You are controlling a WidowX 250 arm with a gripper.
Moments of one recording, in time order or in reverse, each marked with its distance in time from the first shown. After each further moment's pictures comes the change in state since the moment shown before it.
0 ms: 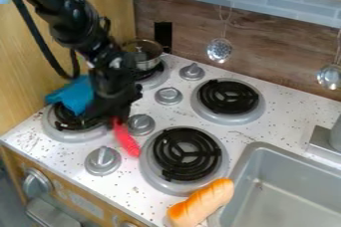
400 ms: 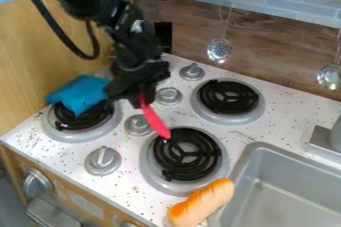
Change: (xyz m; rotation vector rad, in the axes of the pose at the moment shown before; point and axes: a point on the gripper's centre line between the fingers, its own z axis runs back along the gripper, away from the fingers) arm -0.011 -0.043 0.038 -0.114 0.077 -0.143
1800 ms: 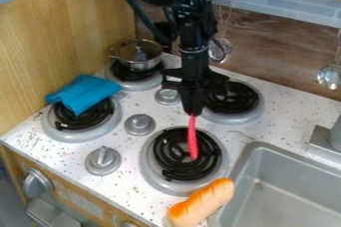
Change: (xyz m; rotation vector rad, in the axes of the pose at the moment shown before) arm -0.051 -0.067 -0.005 -0.004 0.458 -0.753
